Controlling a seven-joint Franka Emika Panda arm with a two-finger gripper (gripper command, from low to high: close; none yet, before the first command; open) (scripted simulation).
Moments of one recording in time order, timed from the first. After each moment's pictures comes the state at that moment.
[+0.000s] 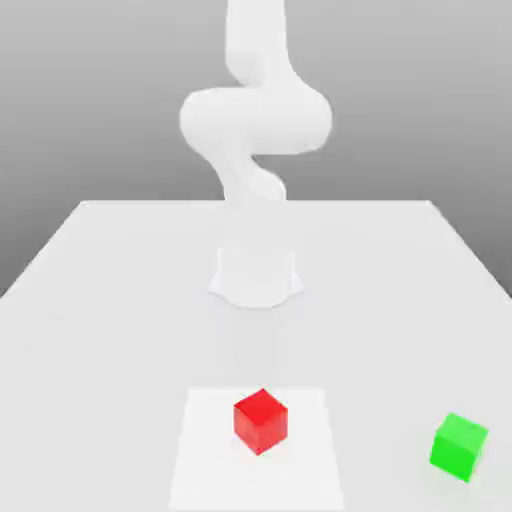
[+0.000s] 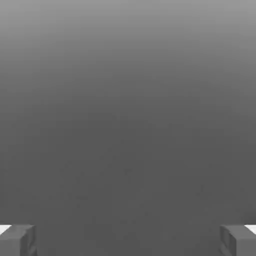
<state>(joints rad) -0.01 -0.71 0.02 -2.35 -0.05 2.35 0.77</state>
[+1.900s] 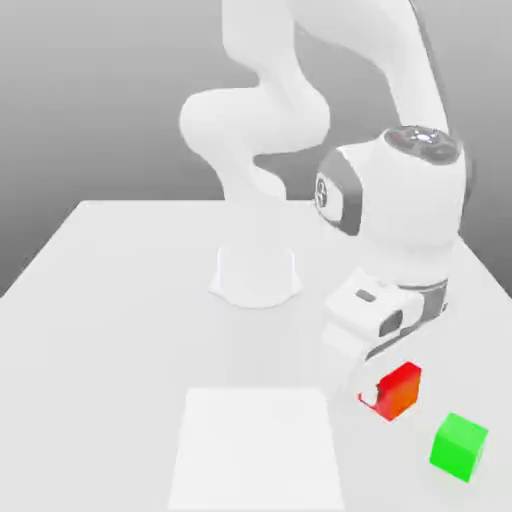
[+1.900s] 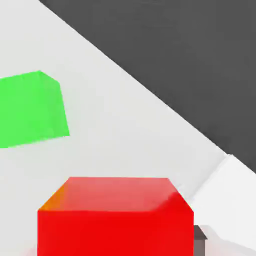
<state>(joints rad) 0.29 0.12 0.15 -2.50 -0.03 2.62 0.57</state>
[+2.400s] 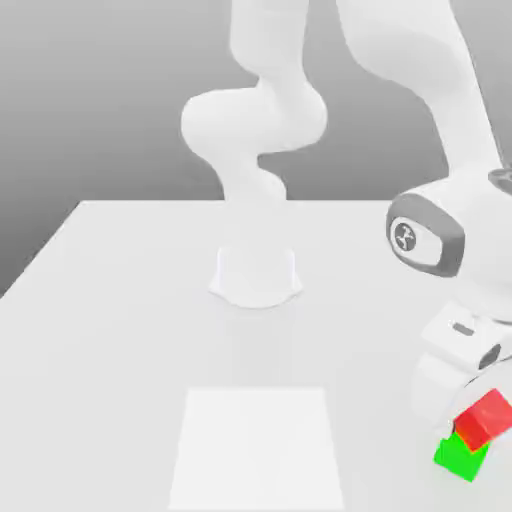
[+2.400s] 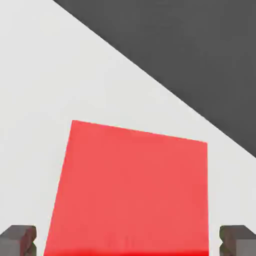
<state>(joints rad) 0.38 0.30 0.15 -2.42 -0.11 2.72 0.75</state>
